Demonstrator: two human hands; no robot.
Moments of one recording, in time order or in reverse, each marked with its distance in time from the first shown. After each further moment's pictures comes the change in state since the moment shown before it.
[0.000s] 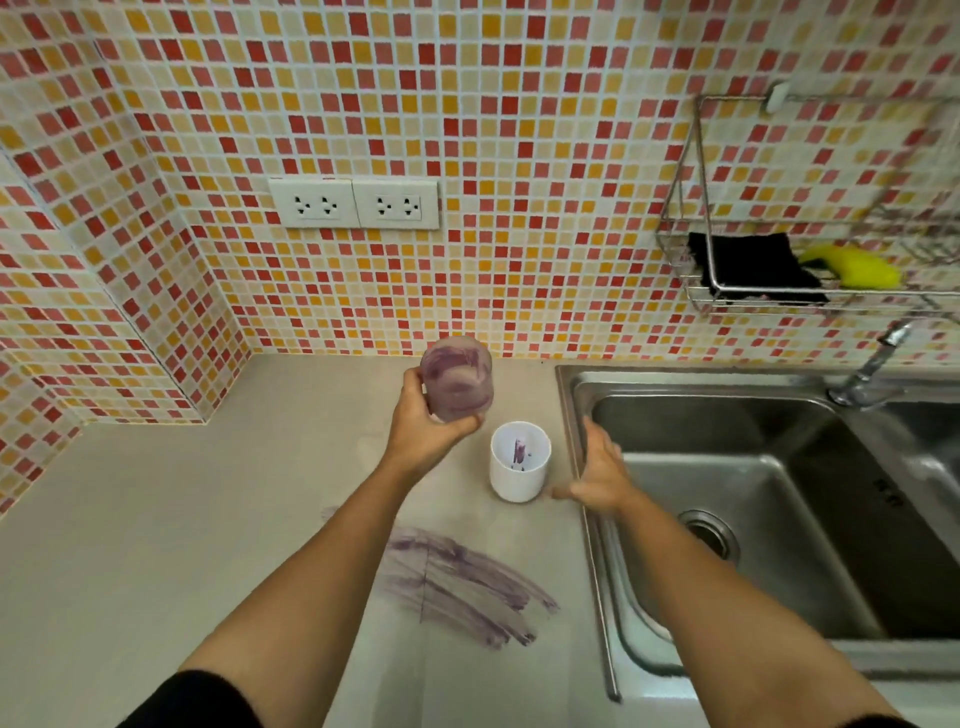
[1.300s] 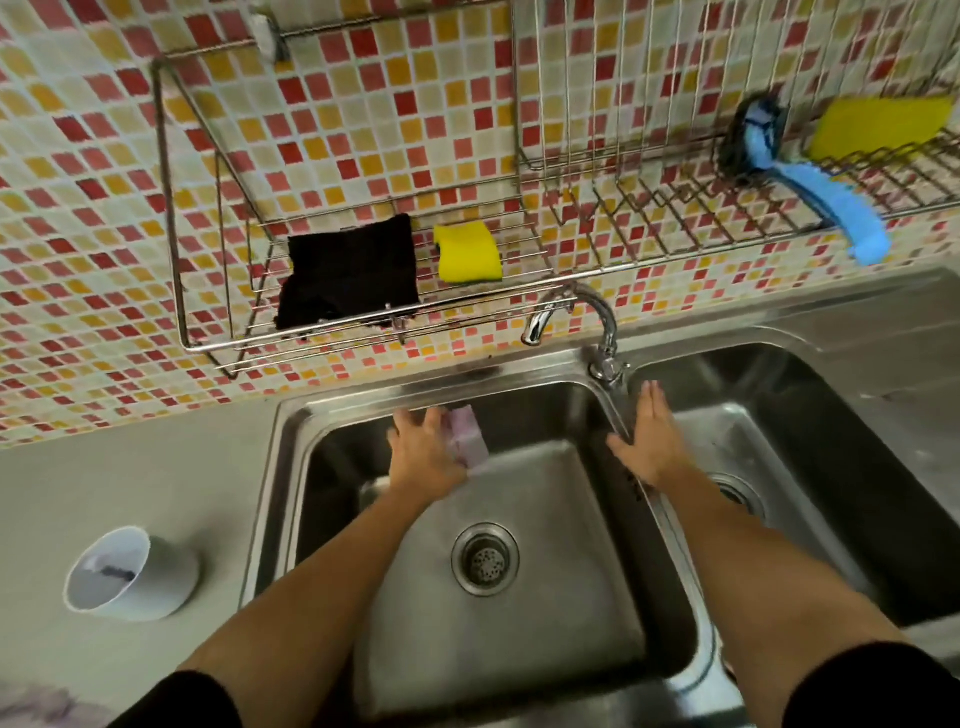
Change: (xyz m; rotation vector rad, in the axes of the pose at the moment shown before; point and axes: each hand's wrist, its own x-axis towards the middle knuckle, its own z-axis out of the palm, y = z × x) left_hand 0.057 0.015 0.466 1.101 -0.287 -0.001; right_hand 0.085 0.404 -0.301 -0.223 0.131 0.143
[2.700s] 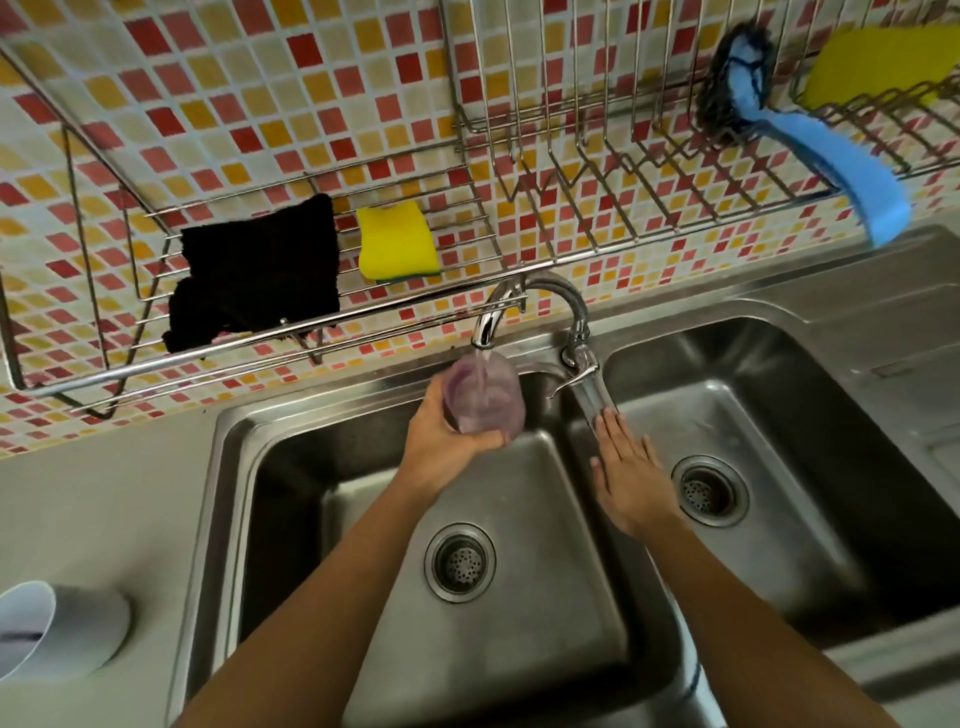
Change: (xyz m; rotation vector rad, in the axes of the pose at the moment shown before) left_hand 0.014 0.064 0.004 -1.096 -0.103 0.067; right_hand -0.028 0.025 0.039 -0.190 0.008 -0.111
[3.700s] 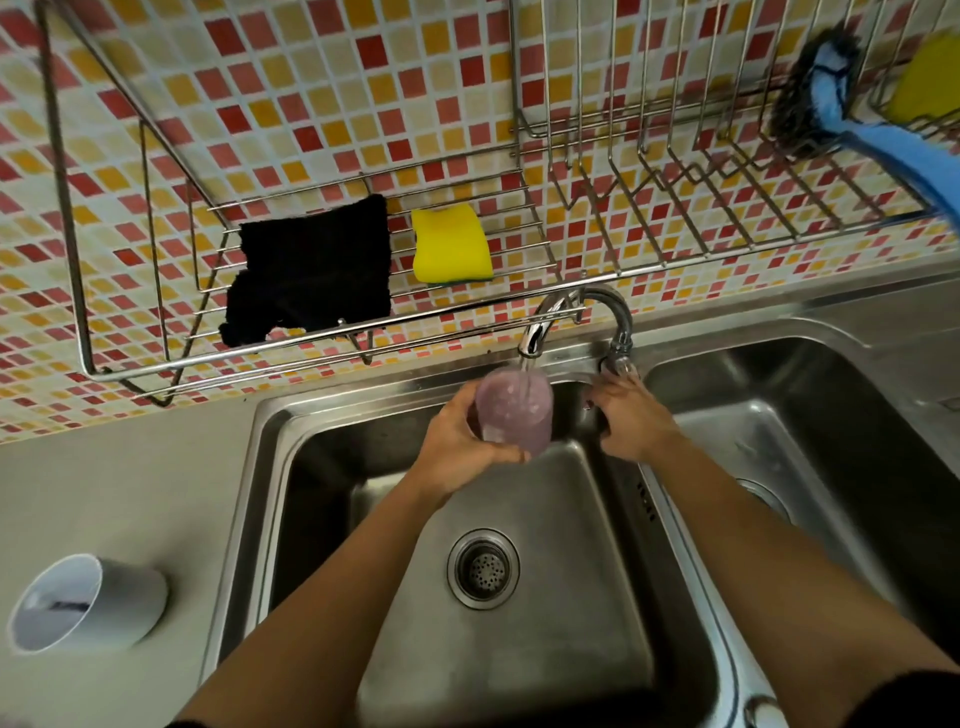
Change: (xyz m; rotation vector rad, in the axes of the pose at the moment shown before) left_hand 0.007 -0.007 -0.022 0.127 -0.061 -0.041; right_hand 0.090 -0.034 -0.055 -0.159 -0.088 -0.312
